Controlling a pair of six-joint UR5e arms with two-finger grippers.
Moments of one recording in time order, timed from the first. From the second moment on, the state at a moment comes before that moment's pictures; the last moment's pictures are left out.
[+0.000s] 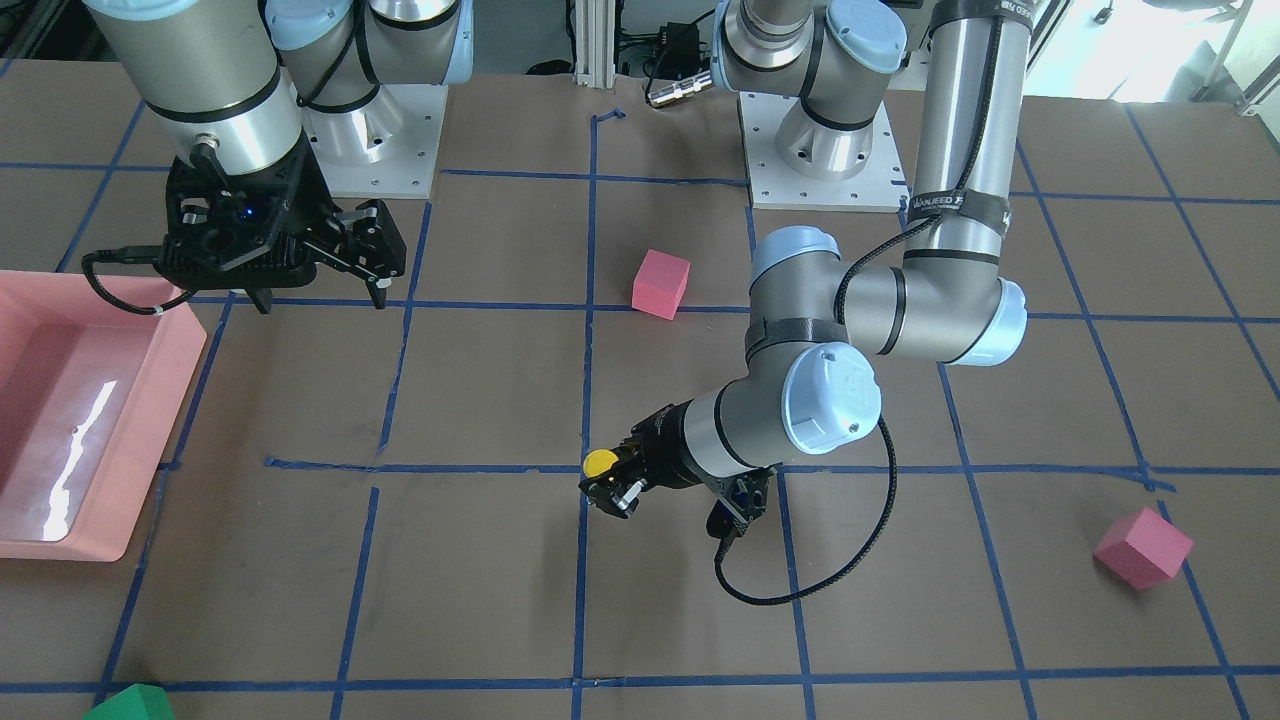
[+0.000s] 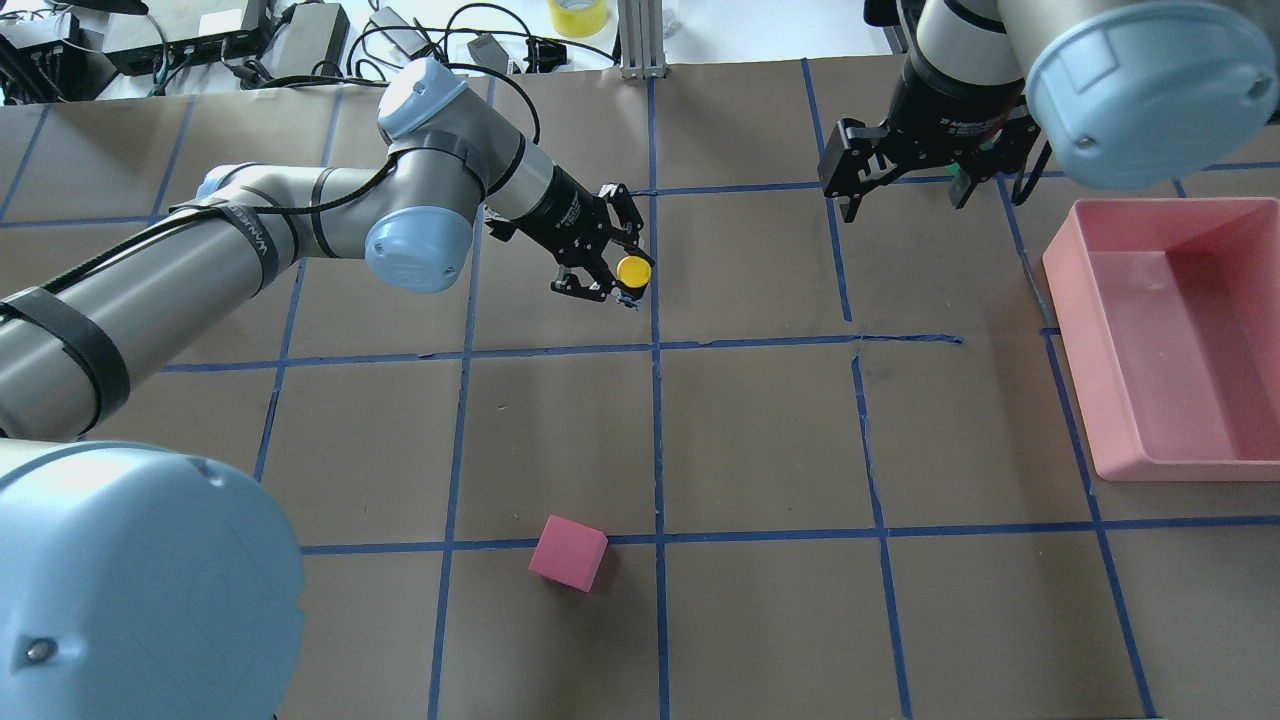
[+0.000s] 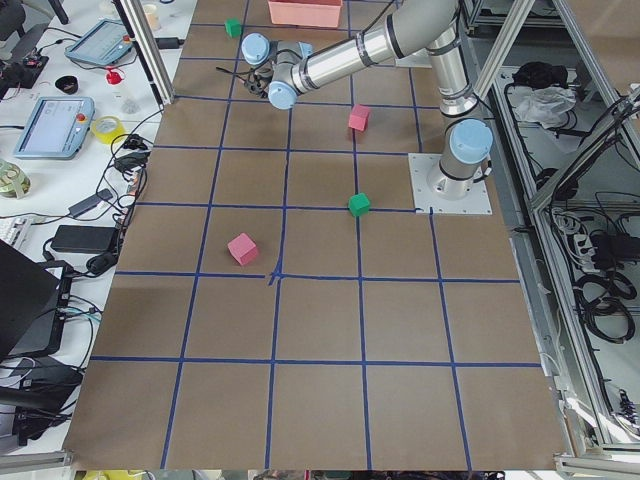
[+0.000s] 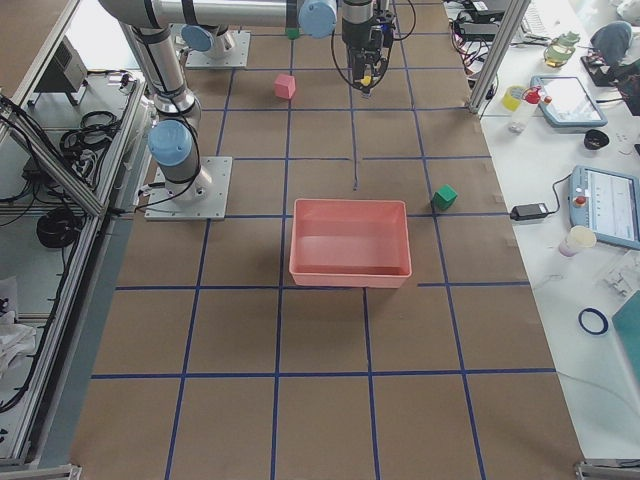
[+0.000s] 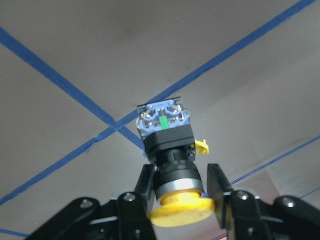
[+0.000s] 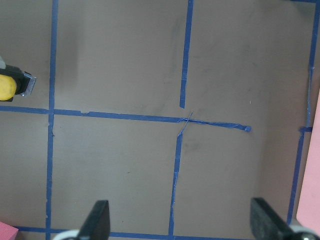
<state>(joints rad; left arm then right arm) -1.69 -2.11 -1.63 -1.03 0.96 -1.08 1.63 -1.50 1.56 -1.68 -1.59 -0.03</state>
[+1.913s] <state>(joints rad) -1.69 -1.90 -1.55 -1.03 1.22 -0.81 1.63 -1.50 1.57 -1.68 -1.59 -0.03</state>
